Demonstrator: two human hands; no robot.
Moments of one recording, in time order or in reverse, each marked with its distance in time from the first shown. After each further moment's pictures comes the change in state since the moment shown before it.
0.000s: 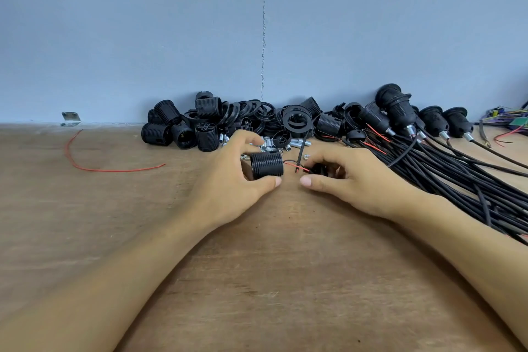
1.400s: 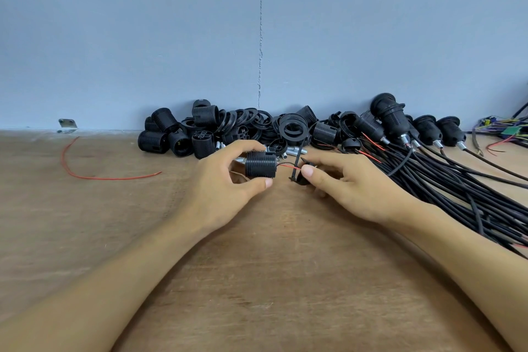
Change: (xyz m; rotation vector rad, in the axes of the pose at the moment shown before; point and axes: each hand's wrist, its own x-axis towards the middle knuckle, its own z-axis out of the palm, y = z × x) left_hand 0.002 -0.004 -0.003 -0.141 0.001 0.002; right_hand 0.001 -0.001 0.001 0.122 0.011 0.065
